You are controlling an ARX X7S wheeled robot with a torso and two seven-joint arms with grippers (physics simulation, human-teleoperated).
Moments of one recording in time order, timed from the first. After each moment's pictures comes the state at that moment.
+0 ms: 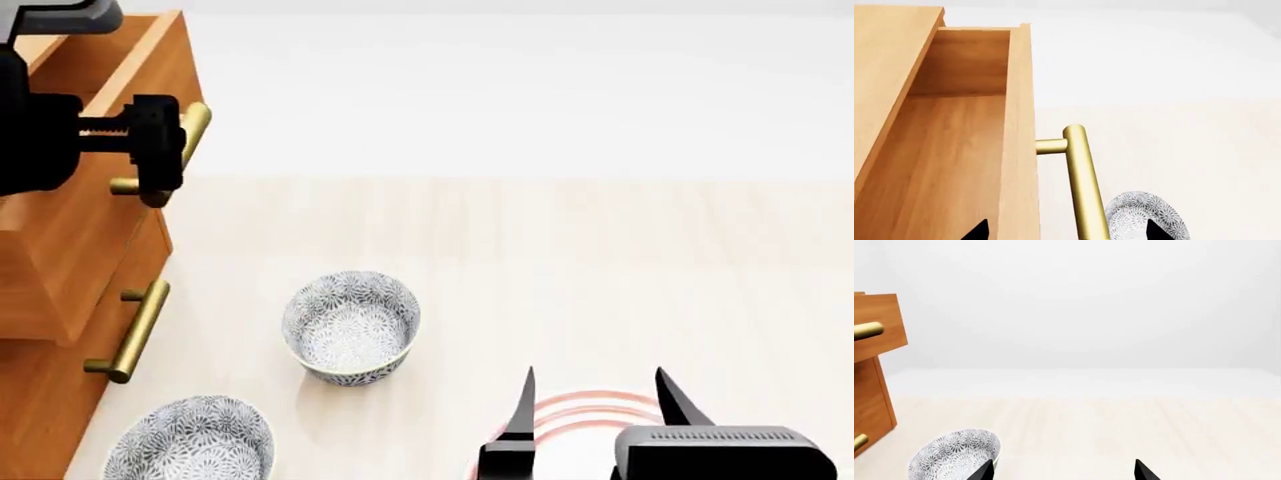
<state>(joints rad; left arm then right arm) -1.44 -0.06 -0.10 -0.70 0.34 -1.23 0.50 0.12 0.42 -0.19 -0.54 0.51 0.49 0.38</state>
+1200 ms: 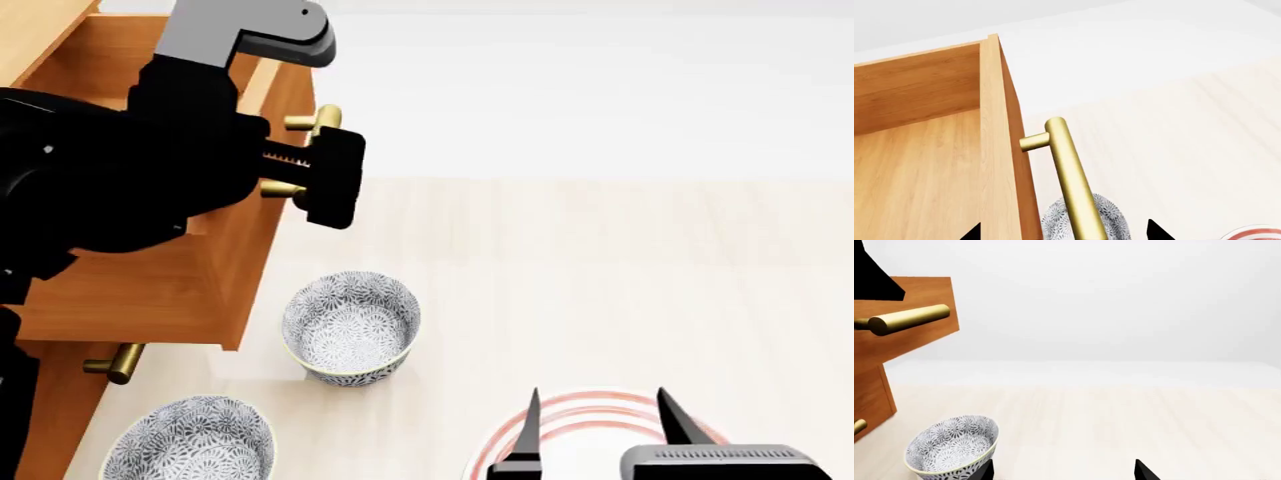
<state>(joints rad) -1.40 -0.02 0.35 -0.53 -0.55 -1.28 -0.21 0.09 0.44 -0.19 -0.49 0.51 0.43 0.36</state>
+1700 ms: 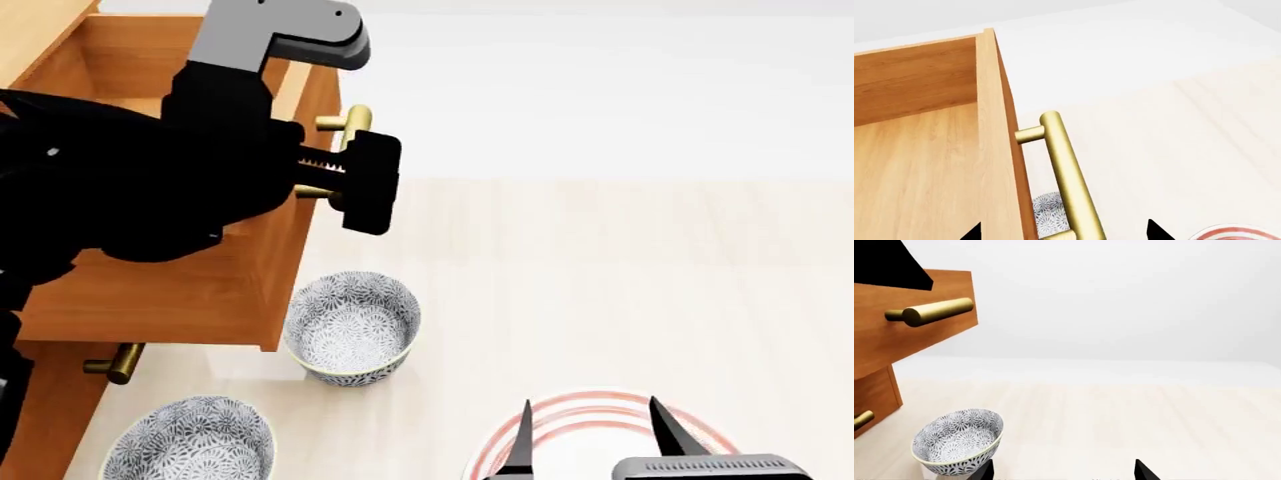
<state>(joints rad) -1.42 -0.05 0.48 -0.56 -0.90 -1.20 -0.44 0.07 0.44 -0.21 -0.49 0.50 0.42 0.35</state>
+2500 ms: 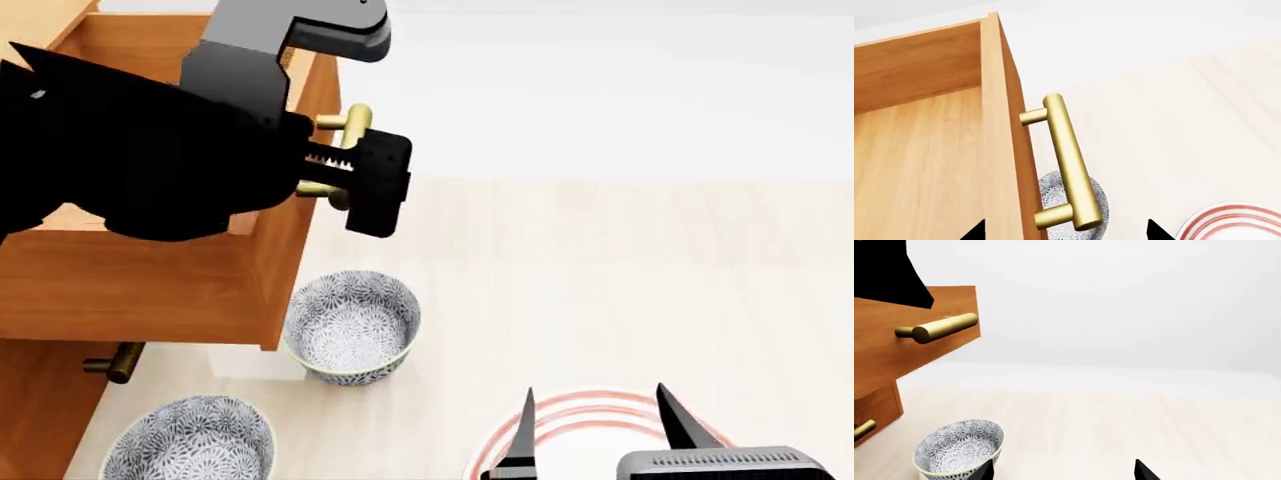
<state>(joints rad) -1.57 -0.08 0.75 -0.65 -1.36 -1.16 -0.72 0.07 0.47 -0.20 -0.57 0.52 0.46 0.39</state>
